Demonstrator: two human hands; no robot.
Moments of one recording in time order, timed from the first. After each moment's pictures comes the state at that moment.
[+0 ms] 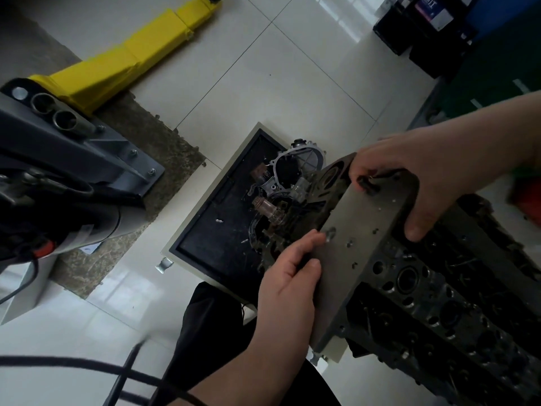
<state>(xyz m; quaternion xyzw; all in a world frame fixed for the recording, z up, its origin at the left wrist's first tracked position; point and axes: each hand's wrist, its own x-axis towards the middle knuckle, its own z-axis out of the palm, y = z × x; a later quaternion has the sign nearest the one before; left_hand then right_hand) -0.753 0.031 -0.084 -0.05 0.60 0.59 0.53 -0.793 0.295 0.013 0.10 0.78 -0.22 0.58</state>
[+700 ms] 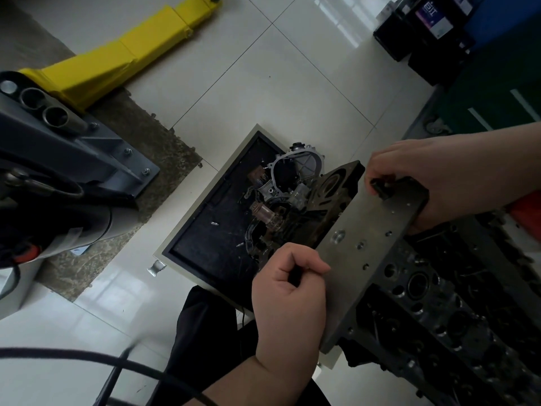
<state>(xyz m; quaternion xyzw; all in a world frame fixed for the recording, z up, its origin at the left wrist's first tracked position) -0.751 0.048 -0.089 -0.06 0.64 0.67 0.37 -0.781 0.302 0.003 0.06 0.84 -0.20 0.50</state>
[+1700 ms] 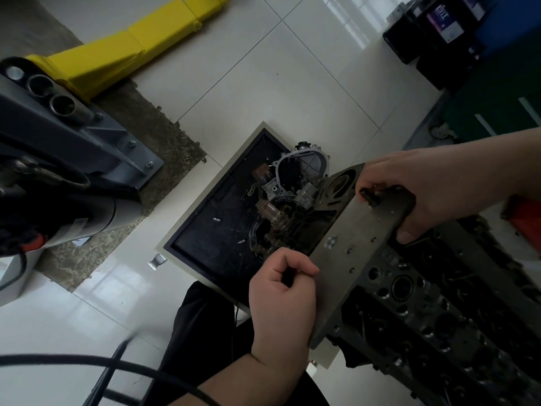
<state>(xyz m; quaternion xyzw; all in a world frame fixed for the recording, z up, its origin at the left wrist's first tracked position) -0.752 0.034 -0.112 -0.09 0.65 0.64 0.40 -0.792 0.296 -0.020 0.07 0.81 -0.19 0.54</state>
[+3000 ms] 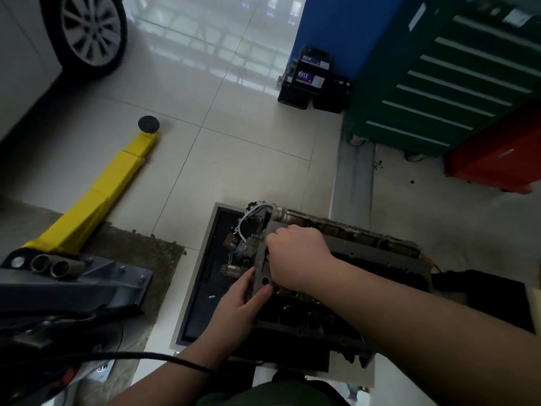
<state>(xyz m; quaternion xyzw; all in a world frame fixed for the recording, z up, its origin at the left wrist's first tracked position) -0.796 0.043 -0.096 0.29 0.67 0.38 0.57 -0.712 0.199 0.013 0.33 0.91 -0.06 0.23</state>
